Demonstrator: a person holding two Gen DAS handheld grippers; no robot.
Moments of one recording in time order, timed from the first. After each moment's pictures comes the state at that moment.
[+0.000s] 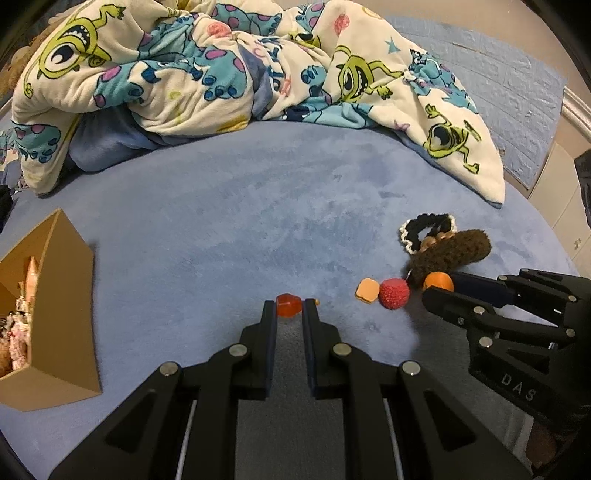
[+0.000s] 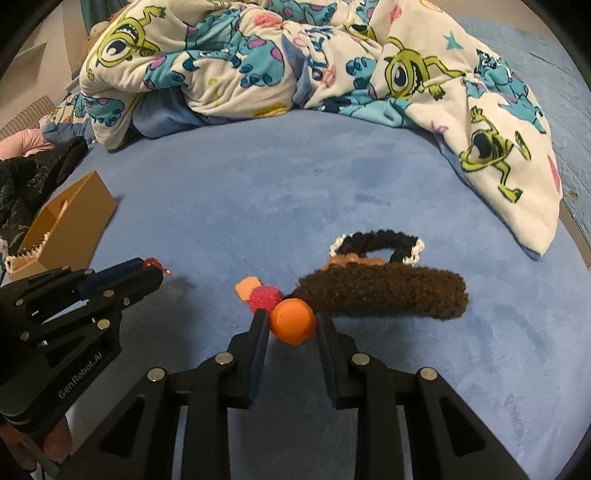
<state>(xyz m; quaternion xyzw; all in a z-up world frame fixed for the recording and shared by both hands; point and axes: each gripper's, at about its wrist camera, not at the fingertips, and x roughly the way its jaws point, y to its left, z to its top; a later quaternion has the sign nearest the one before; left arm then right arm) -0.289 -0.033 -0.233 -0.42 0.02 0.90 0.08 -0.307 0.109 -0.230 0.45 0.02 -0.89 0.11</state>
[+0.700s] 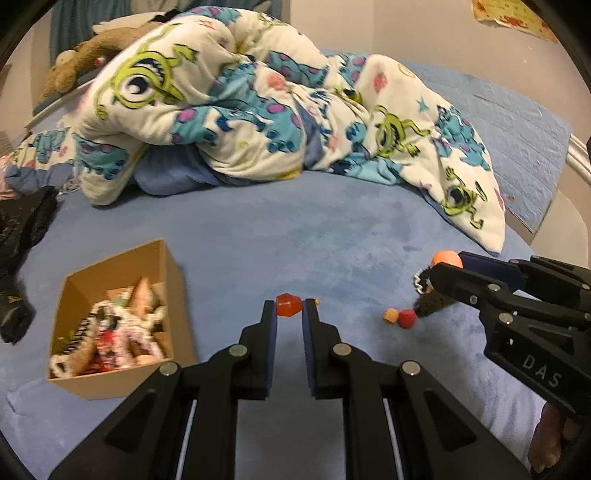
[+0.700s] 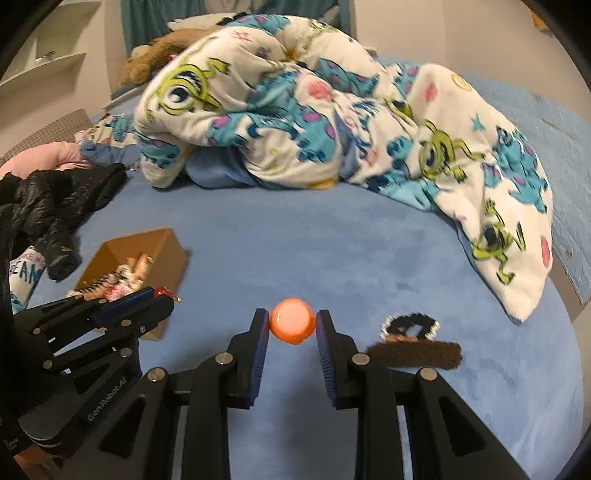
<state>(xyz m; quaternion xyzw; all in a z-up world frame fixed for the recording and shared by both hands) -0.237 -0.098 -0.138 -0.37 0.00 0.93 0.02 -0.270 0.039 -0.118 0.37 0.03 -0.92 0.16</state>
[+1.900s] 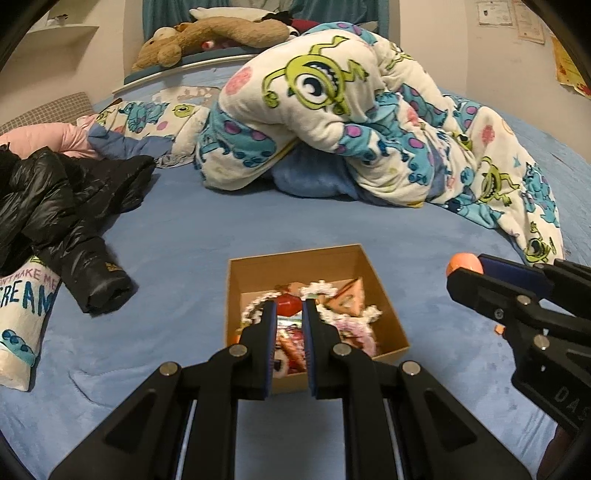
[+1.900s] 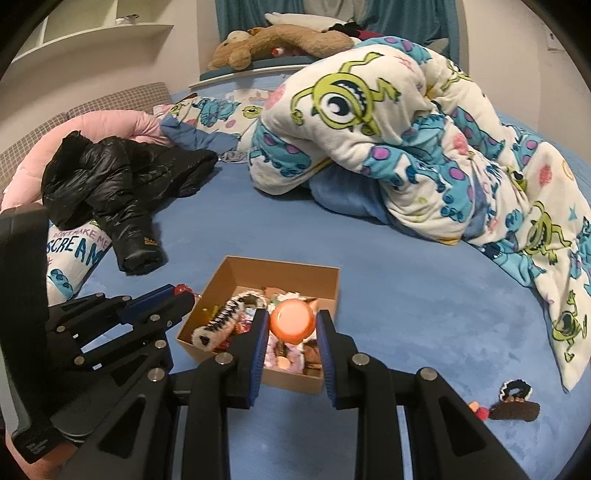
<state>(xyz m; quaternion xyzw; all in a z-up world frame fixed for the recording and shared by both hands) -0.174 -0.303 -0.110 -0.35 -0.05 0.93 -0.12 -0.233 -0.181 -0.075 0.34 0.09 -0.89 0.27</state>
